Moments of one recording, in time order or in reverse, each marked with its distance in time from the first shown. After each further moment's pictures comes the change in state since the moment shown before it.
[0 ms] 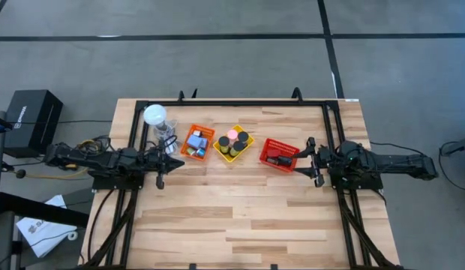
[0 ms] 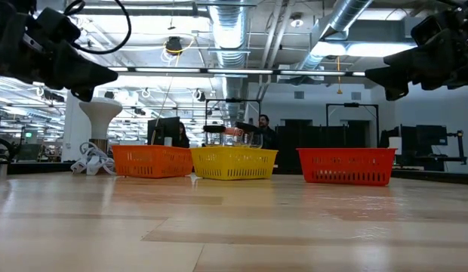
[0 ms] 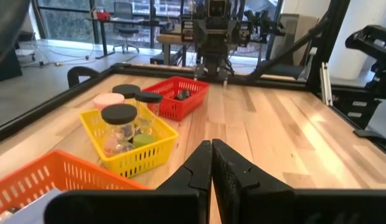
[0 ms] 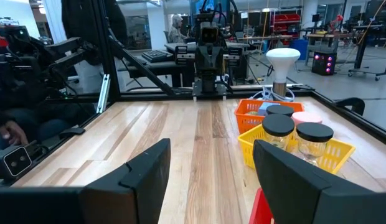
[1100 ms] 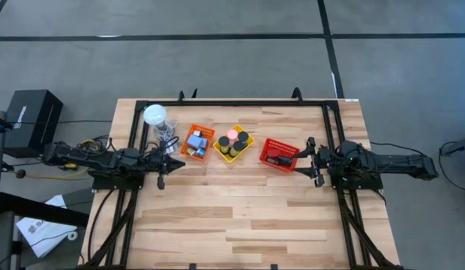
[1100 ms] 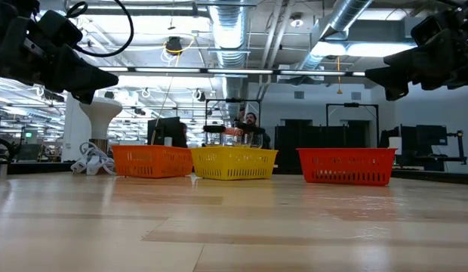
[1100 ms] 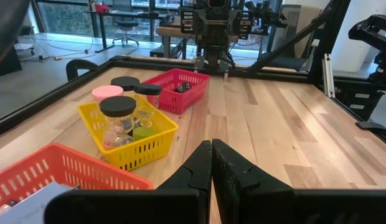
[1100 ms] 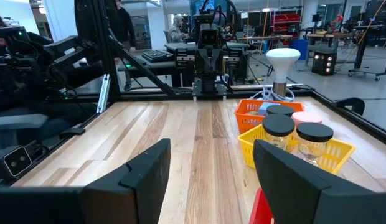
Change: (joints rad) left arm 0.000 0.048 0.000 0.014 -0.002 0.000; right arm 0.000 0.000 -0.001 0.000 0.000 0.000
